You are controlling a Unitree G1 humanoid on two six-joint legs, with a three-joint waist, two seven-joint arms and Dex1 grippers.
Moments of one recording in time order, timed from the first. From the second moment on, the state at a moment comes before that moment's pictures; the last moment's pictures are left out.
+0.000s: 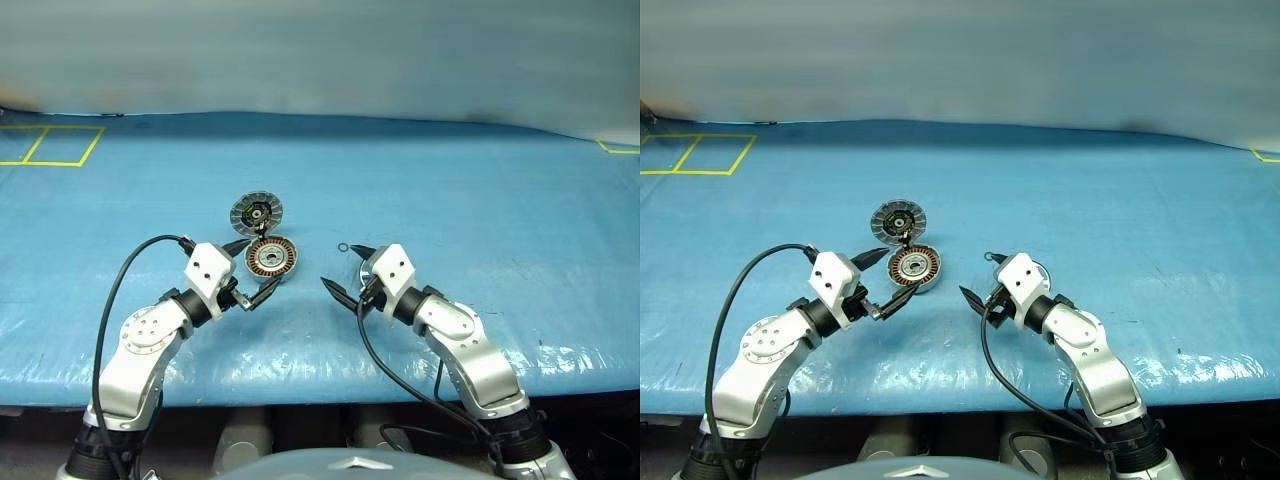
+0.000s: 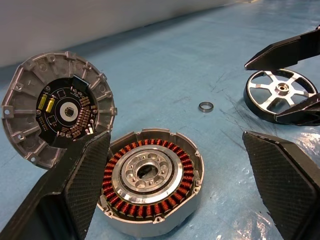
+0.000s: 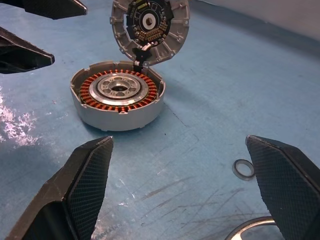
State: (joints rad) left arm 0.05 0.45 -0.04 -0.36 -0.24 0.23 -0.59; right arm -0.05 -0.34 0.21 -0.32 0.12 0.34 0.53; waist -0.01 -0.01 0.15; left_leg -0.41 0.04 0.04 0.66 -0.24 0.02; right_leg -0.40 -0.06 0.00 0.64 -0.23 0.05
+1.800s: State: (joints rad) left arm -0.60 0.75 -0.39 0.07 -0.02 0.16 -1.21; right arm 0.03 -0.36 0.27 -0.43 0.12 0.33 0.57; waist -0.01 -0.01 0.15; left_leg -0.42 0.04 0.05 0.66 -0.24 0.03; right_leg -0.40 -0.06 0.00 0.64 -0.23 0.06
